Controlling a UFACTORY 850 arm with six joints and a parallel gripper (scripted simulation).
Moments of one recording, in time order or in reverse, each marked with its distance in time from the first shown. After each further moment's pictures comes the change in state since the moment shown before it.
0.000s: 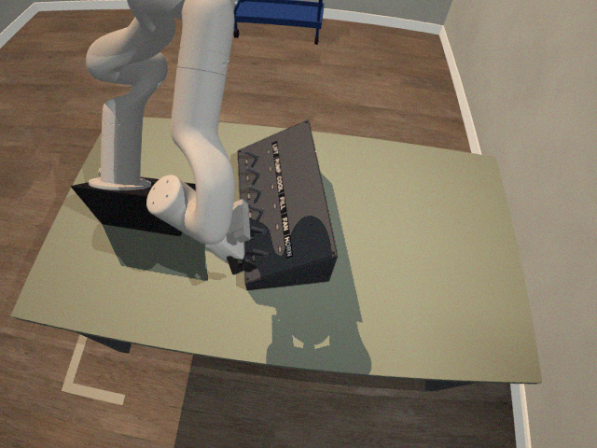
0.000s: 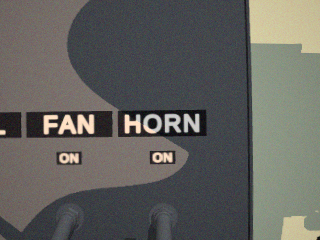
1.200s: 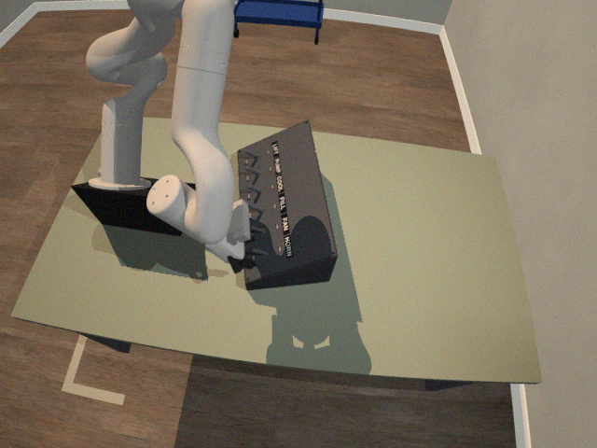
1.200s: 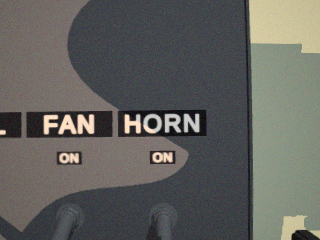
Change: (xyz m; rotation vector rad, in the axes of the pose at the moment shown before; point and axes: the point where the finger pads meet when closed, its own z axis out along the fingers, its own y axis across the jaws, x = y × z) arm 0.000 0.000 0.000 0.000 0.000 0.000
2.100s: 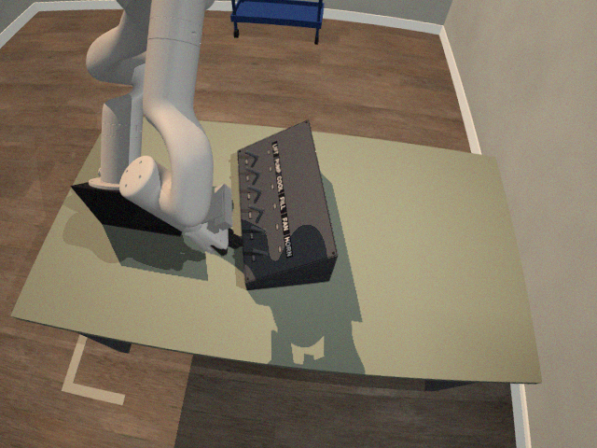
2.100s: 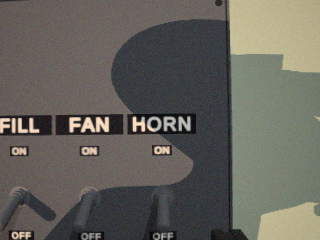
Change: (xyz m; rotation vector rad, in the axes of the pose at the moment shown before) arm 0.000 0.000 -0.067 0.000 0.000 0.000
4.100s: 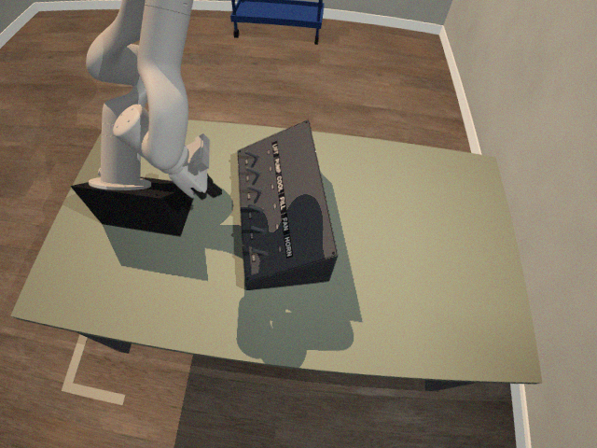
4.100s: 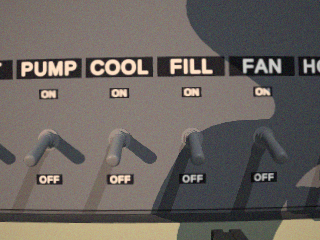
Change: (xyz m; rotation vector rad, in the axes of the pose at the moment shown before) arm -0.057 -0.174 -0.002 0.000 -0.002 0.000
